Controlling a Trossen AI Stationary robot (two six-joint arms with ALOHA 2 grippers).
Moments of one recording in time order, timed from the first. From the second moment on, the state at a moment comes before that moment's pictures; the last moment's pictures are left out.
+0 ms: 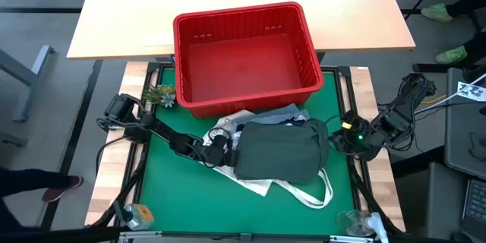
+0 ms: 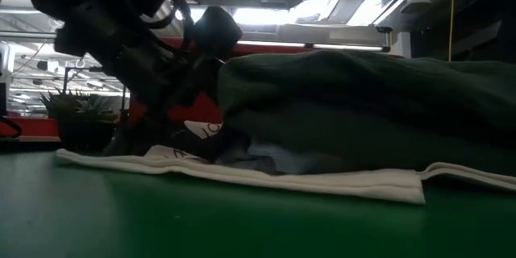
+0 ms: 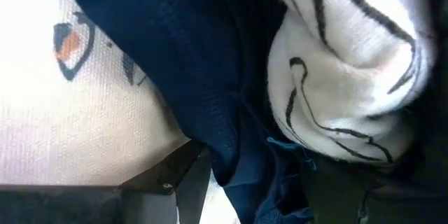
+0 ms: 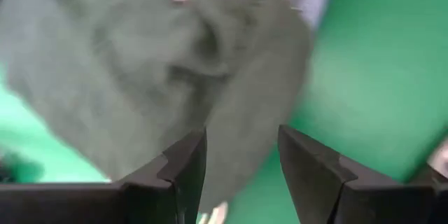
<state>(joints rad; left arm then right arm) -0.30 1.80 0.70 0.42 -0.27 -1.61 0.79 0.69 0.78 -1.32 0.50 1.66</state>
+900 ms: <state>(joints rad) -0.14 1.80 0.70 0.39 0.06 -1.51 0.79 0.65 0.75 -1.41 0.45 1.91</state>
